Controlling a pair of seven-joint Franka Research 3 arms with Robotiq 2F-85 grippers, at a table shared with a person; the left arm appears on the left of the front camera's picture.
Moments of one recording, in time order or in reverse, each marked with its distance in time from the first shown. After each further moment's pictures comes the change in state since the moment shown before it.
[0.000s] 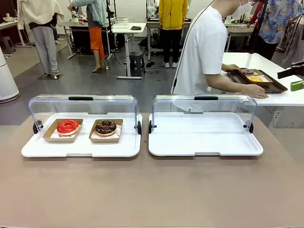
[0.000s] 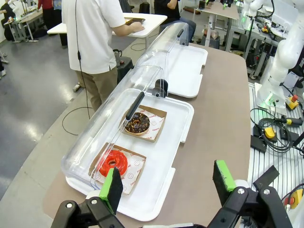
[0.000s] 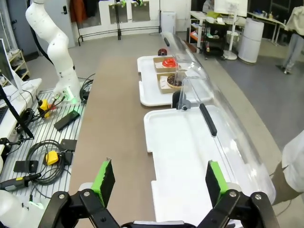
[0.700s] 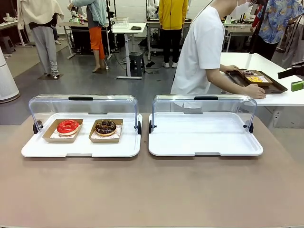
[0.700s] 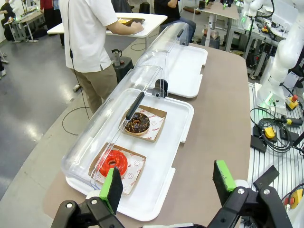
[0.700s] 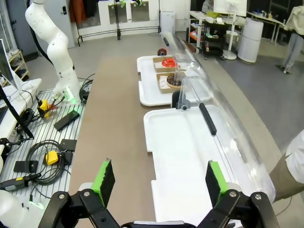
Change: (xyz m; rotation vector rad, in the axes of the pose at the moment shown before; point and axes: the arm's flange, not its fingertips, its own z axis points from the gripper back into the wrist) left arm 0.000 0.000 0.000 0.000 0.000 0.000; right arm 0.000 0.000 0.001 -0.002 0.000 -0.001
